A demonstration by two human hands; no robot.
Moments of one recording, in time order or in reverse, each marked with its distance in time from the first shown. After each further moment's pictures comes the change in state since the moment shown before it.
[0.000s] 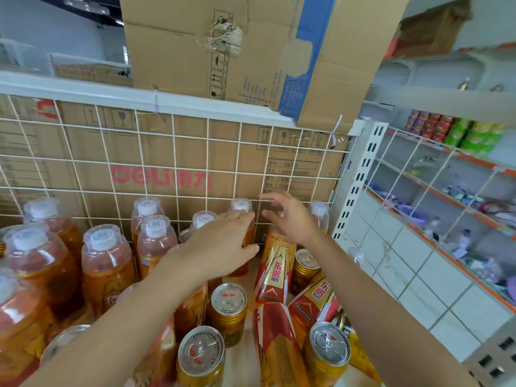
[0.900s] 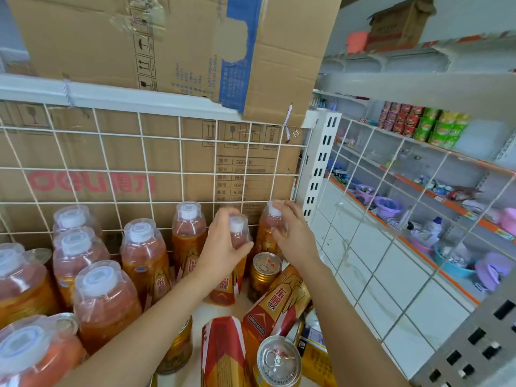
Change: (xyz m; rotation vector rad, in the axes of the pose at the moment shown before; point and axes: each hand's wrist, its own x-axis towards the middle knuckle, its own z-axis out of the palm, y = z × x) left_hand 0.106 0.025 0.115 -0.646 0.492 0.071; right_hand -0.046 0.087 -0.025 -0.090 0.265 0.216
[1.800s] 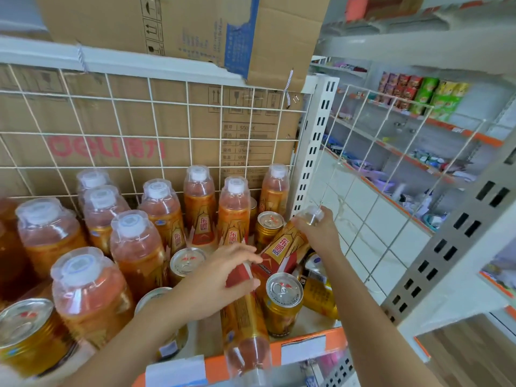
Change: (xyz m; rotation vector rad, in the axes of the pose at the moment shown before) left_hand -0.118 0.027 -0.059 0.125 -0.603 0.112; right_hand -0.075 0.017 -0.015 0.298 0.075 0.628
